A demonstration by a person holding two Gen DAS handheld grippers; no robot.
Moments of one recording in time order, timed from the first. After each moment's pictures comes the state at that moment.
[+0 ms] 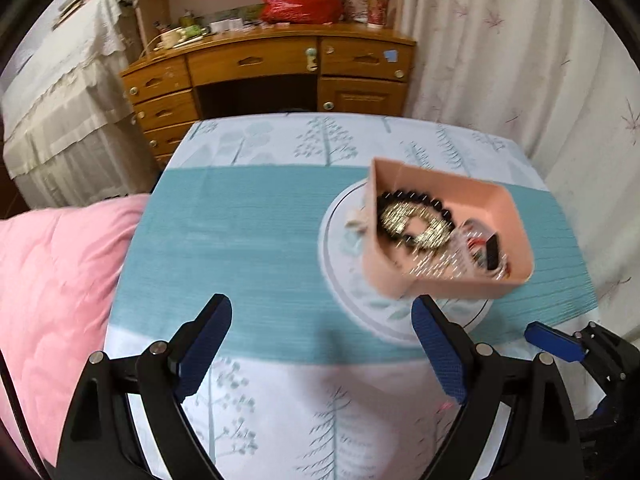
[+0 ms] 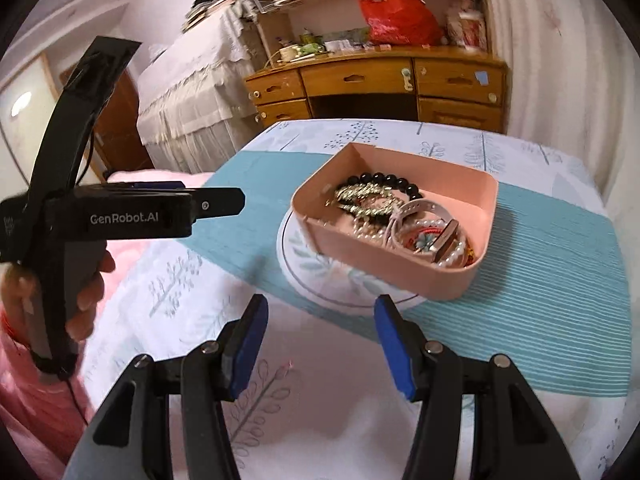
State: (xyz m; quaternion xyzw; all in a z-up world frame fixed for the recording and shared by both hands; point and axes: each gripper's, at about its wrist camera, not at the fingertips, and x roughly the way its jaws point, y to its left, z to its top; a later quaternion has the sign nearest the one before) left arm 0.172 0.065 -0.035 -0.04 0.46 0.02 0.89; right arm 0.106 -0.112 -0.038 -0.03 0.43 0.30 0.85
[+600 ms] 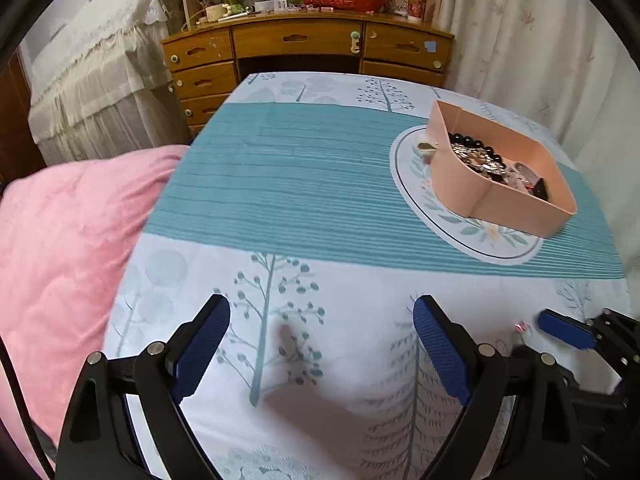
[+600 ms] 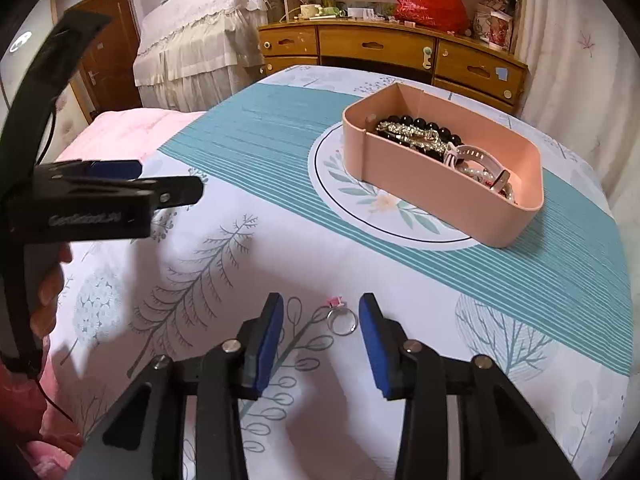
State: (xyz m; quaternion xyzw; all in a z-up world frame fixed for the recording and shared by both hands) left arm 0.107 0.109 -0.084 -0.06 0.47 0.06 0.88; right arm 0.072 -0.067 -0.079 -0.12 0.46 0.27 0.84
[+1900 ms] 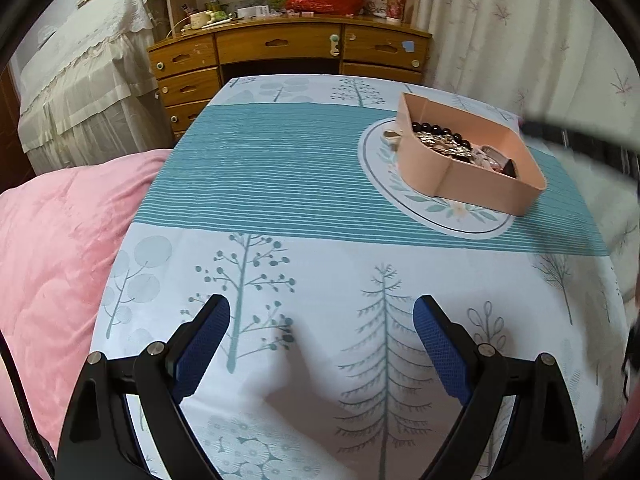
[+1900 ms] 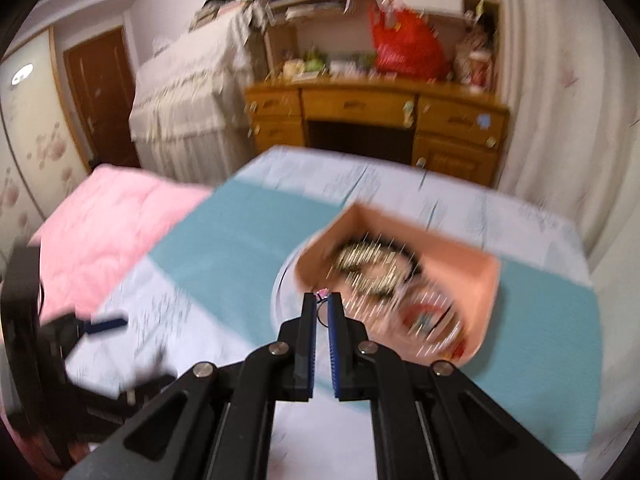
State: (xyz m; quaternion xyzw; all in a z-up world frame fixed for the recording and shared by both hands) left arm 0.084 0.085 -0.079 -0.04 0.46 0.04 0.89; right arm 0.139 -0.081 0.004 -0.07 0.38 0.27 0.88
